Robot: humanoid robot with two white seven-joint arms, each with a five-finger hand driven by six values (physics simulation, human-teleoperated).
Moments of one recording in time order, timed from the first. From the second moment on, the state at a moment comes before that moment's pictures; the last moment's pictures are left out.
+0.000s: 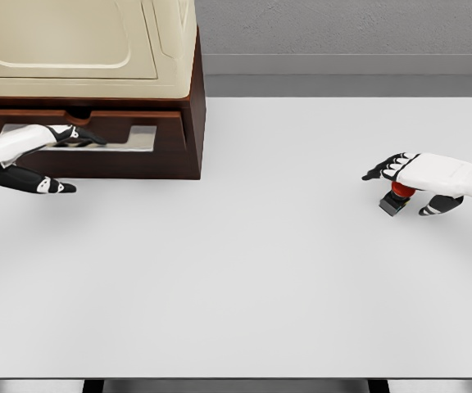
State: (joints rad) left arm -0.57 1.06 -0.71 -1.42 0.30 -0.61 -0.42; right arm -0.51 -0.90 0.54 -1.34 0.44 -0.61 0.47
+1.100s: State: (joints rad) left arm -0.55 1.10 -0.73 -1.48 0.37 -0.59 -0.40; right arm -0.51 -0.93 0.55 -1.37 0.45 -0.61 0.50
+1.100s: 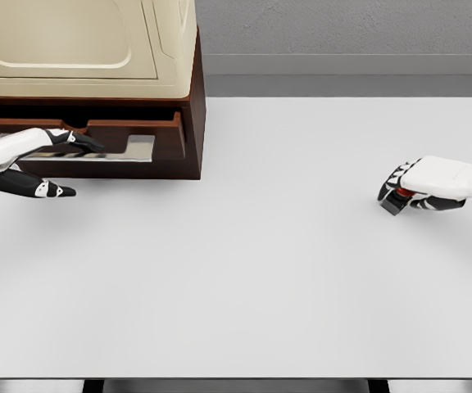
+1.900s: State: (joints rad) left arm -0.52 1.15 -0.73 -1.54 0.36 -0.58 -0.41; right arm -0.57 -0.92 0.56 -1.38 0.47 -0.61 0.50
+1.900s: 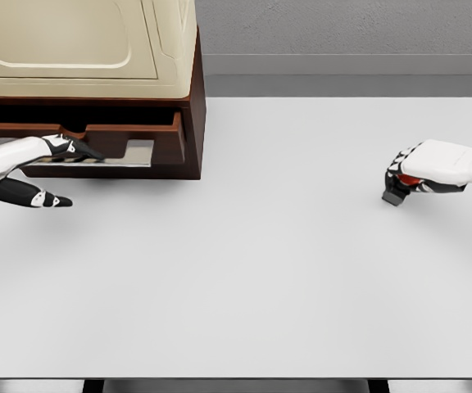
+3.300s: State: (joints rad) left arm -0.47 1.23 -0.72 -1.62 0.39 -0.59 -0.40; right arm -0.84 -0.75 0.63 -1.62 0.46 -0.61 0.50
